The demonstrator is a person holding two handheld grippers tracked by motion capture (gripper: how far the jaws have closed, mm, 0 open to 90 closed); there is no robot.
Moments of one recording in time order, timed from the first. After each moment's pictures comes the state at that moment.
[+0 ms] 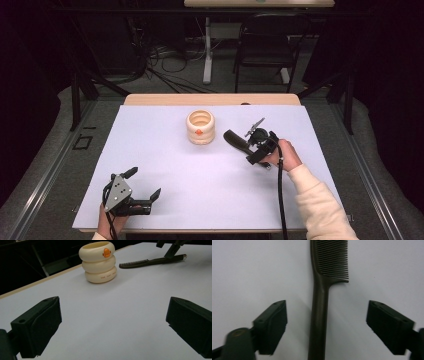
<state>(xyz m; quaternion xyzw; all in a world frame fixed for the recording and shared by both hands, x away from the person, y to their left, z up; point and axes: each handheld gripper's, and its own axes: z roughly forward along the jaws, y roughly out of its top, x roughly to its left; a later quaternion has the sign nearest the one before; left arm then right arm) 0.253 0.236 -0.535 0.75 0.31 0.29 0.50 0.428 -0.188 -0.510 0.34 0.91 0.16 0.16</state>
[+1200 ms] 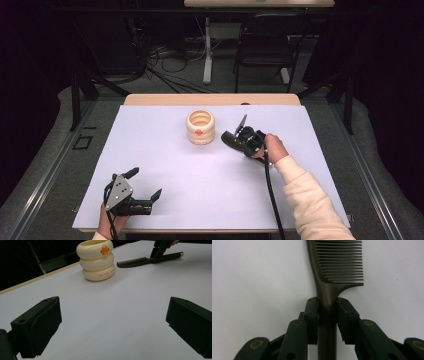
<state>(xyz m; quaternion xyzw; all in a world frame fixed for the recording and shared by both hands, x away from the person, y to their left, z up) 0.254 0.235 -0.537 0.76 0.31 0.28 0.50 0.457 -0.157 -0.527 0.34 0.93 0.06 0.11</state>
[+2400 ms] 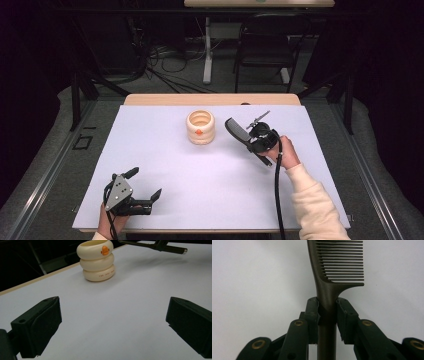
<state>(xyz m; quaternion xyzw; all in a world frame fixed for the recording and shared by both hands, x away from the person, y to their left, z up) 0.254 0.235 -0.536 0.76 0.31 0.28 0.50 0.436 -0.193 -0.497 0.38 0.89 0.22 0.12</state>
